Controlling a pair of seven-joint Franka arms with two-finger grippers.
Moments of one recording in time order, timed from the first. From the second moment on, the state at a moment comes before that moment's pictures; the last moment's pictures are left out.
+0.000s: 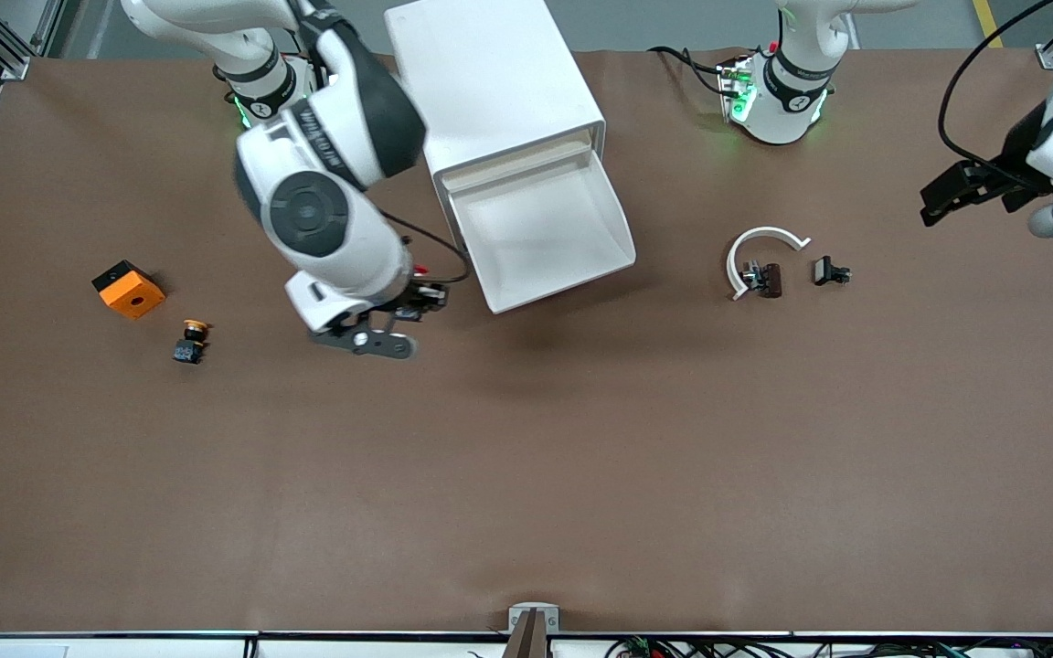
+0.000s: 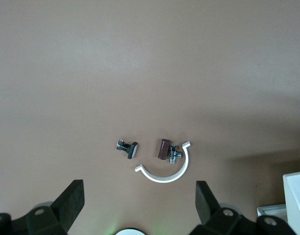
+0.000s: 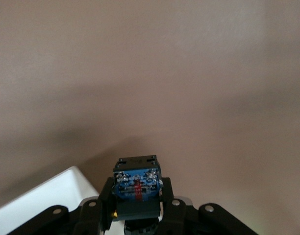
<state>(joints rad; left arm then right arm) 0.00 -0.11 -0.10 -1.68 0.04 1.54 -0.23 0.51 0.40 -0.02 -1.44 0.12 1.71 0.61</state>
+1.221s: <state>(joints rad) 0.10 -0.10 -0.14 -1.67 0.02 1.58 -0.17 0.17 0.14 -0.02 -2.25 0.00 2.43 0.36</state>
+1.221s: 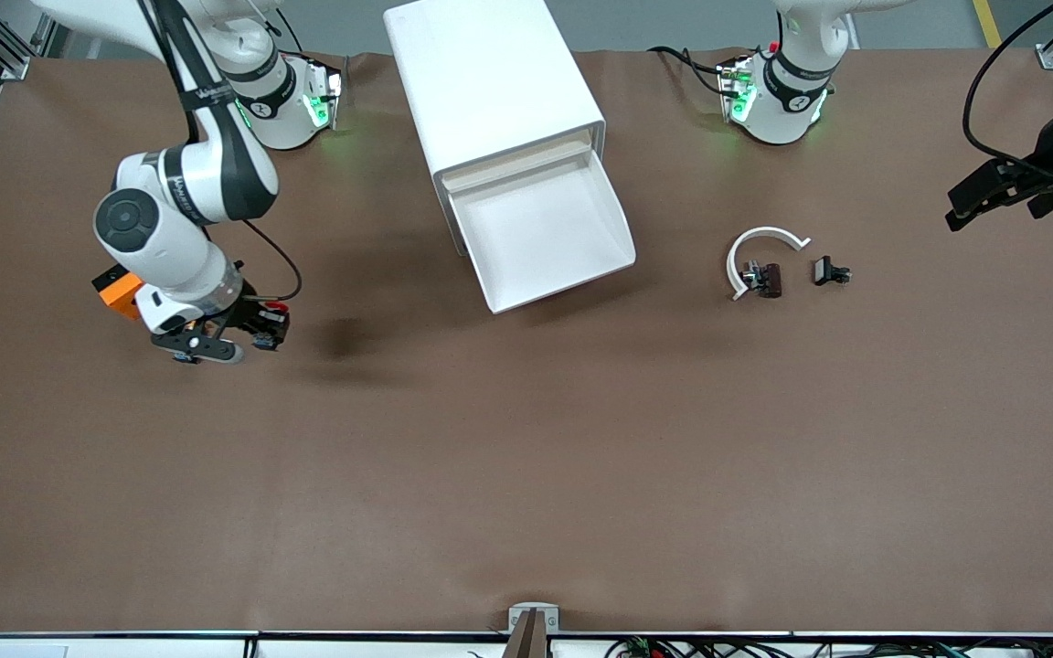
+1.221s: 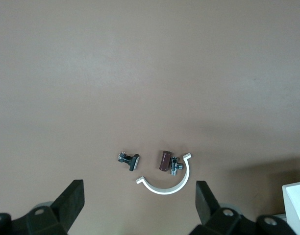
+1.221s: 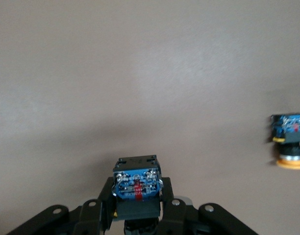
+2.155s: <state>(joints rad) 0.11 -0.07 -0.14 -1.63 0.02 1.58 -0.17 0.00 0.31 -0.02 -2.35 0.00 2.76 0.19</state>
